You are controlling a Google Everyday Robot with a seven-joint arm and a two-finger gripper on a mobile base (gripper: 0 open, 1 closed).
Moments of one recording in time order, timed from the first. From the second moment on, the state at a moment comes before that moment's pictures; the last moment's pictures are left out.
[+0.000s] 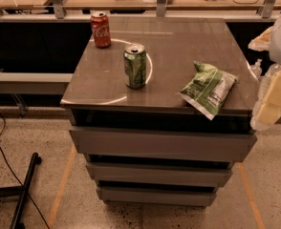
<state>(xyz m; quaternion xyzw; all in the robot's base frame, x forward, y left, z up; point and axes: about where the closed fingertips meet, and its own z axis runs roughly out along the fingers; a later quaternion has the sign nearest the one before) 0.438 -0.216 0.977 -0.60 0.78 -0.04 0.16</state>
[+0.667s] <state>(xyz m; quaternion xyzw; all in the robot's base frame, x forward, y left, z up) 0.463 -0.207 0.990 -0.60 0.77 -0.03 0.20</state>
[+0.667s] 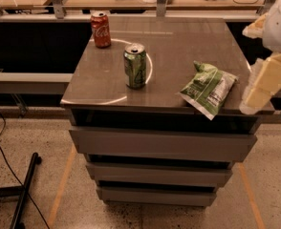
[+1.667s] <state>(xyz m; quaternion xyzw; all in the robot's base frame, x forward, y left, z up) 0.601 -0.105 1.011 -0.56 0.74 0.09 0.35</state>
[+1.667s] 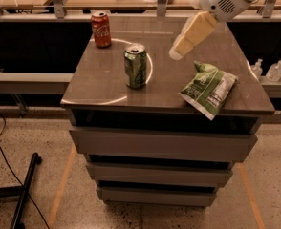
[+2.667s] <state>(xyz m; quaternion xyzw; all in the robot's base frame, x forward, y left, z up) 0.621 -0.081 0.994 -0.55 0.74 0.14 0.37</state>
